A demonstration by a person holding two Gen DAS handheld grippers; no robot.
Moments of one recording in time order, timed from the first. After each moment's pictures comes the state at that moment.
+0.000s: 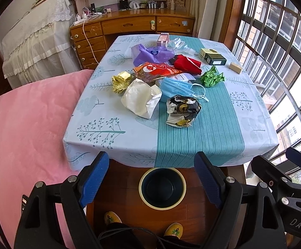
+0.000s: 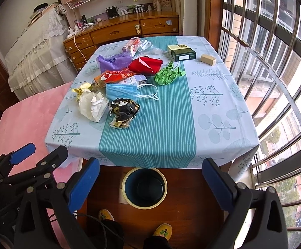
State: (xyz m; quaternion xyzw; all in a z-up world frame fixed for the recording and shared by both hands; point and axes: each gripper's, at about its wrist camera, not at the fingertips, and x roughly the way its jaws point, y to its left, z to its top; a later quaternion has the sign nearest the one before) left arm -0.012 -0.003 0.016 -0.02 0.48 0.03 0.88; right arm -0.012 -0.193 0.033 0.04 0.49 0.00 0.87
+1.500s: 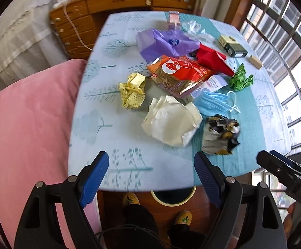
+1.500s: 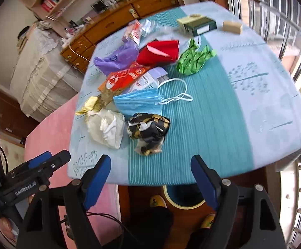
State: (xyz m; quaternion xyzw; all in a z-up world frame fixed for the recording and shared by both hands) left arm 0.139 0.079 -0.021 -0.01 0.58 -0.04 0.82; right arm 0.106 -0.180 -0.027 0.20 0.55 0.03 0.81
